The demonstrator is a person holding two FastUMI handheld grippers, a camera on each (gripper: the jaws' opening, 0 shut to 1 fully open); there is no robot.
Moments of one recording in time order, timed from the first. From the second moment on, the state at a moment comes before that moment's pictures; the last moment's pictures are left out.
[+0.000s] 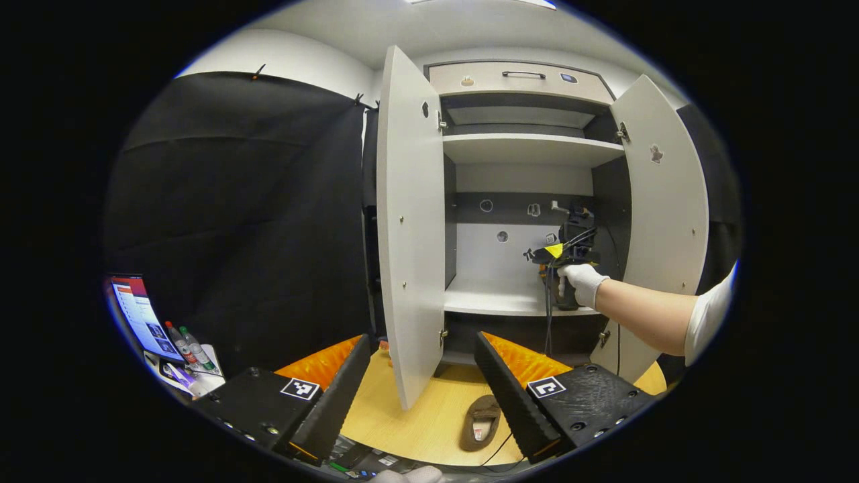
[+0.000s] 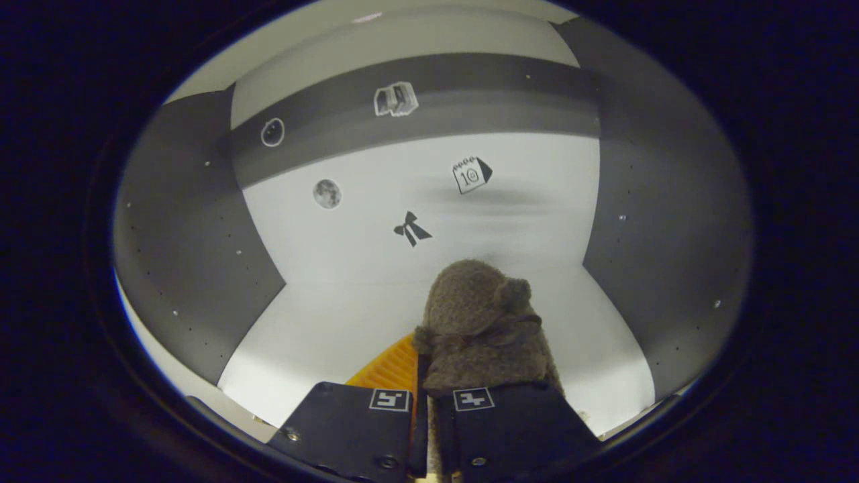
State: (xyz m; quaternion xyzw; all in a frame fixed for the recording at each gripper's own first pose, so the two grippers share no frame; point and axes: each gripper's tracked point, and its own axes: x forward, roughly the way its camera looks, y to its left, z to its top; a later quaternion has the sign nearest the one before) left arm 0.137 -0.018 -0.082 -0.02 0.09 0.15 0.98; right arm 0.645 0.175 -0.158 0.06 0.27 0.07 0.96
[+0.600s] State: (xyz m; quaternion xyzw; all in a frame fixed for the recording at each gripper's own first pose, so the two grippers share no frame) left arm 0.139 -0.017 -0.084 -0.02 0.09 0.15 0.98; right arm 0.623 0.183 -0.144 0.07 0.29 0.09 0.95
